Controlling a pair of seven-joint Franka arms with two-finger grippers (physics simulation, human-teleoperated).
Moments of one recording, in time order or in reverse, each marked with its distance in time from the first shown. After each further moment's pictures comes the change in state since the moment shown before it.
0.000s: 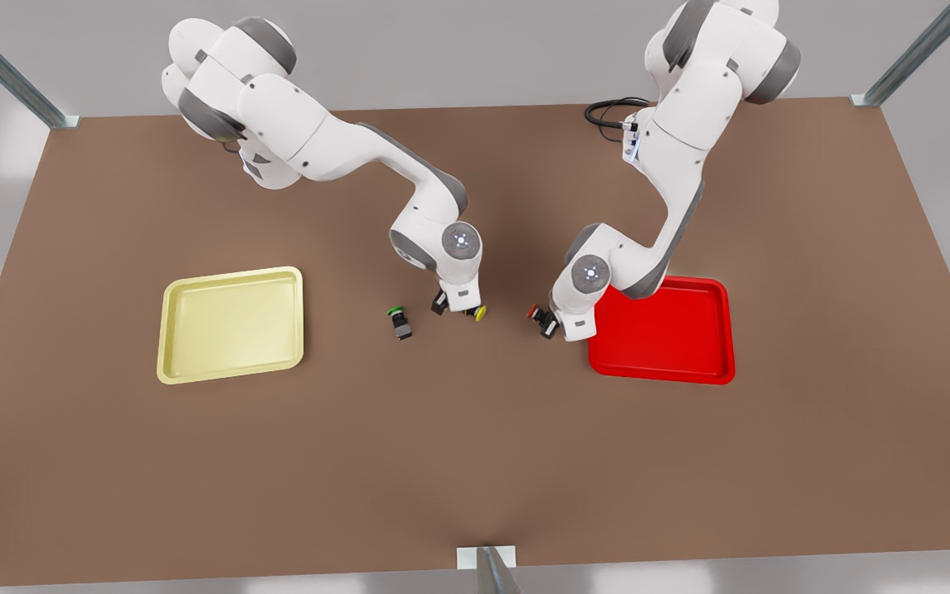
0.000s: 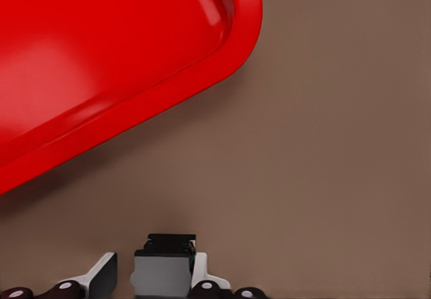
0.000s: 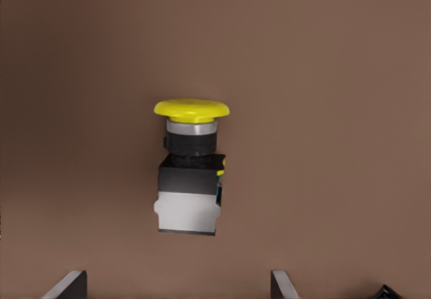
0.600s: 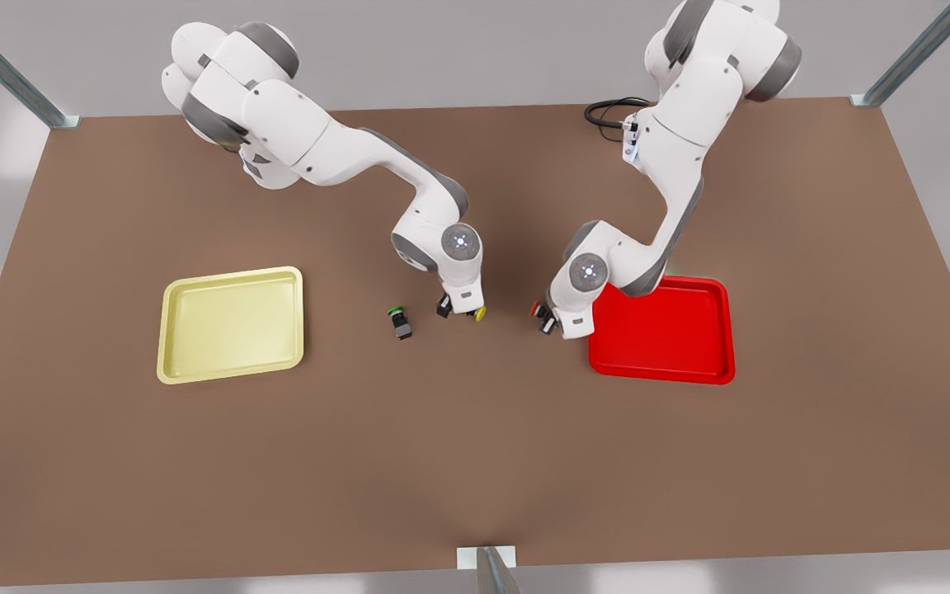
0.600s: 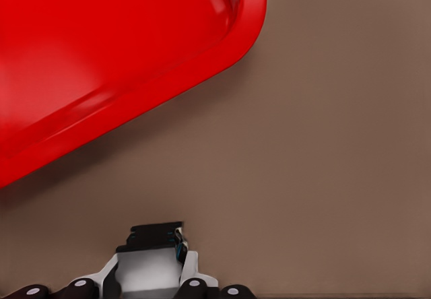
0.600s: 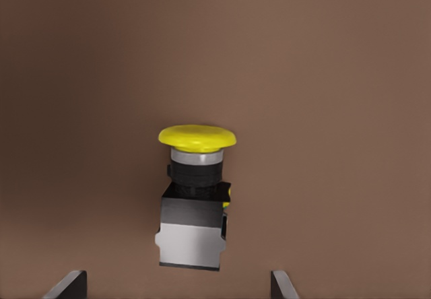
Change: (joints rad) left arm 0.006 -0.032 -0.005 0.004 -0.011 -0.052 0.007; right arm 0.007 0.025 -0.005 0.003 -0.009 0.066 -0.009
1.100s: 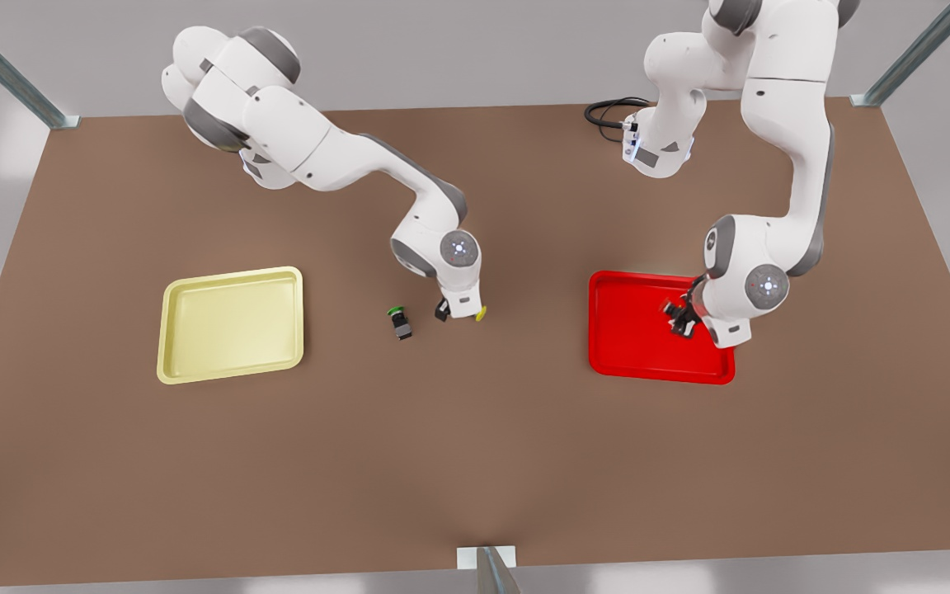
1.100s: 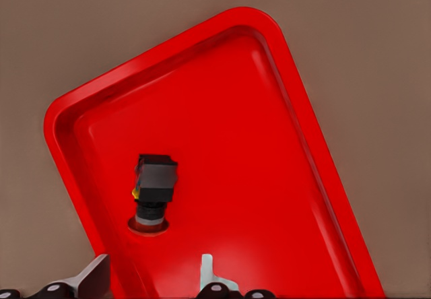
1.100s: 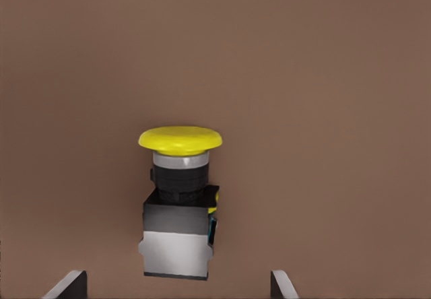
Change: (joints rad) left arm 0.181 -0.261 0.278 -0.061 -0.112 -0.348 0.445; right arm -0.005 0.028 -0.005 0.020 0.003 -0.002 0.008
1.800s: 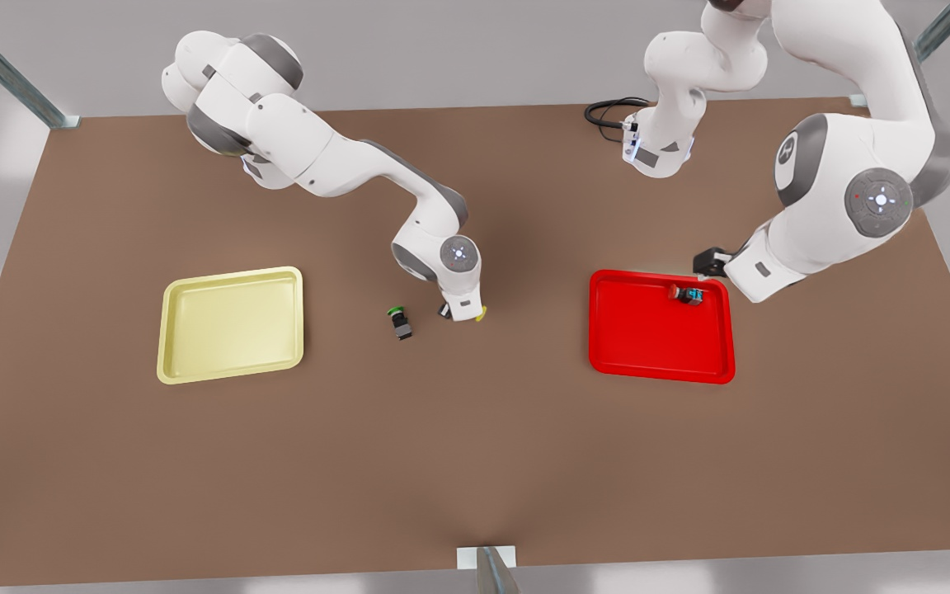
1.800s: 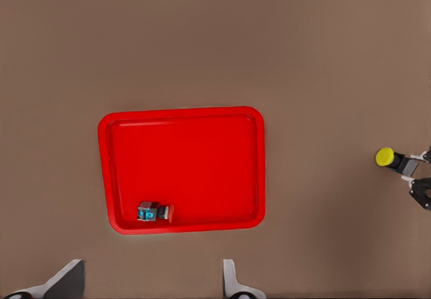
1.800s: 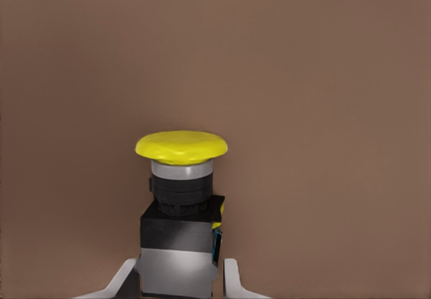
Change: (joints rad) left arm -0.055 -0.063 -0.001 0.643 0.030 -0.654 1.129; right arm -0.001 0.025 -0.001 0.009 0.002 0.014 -0.024
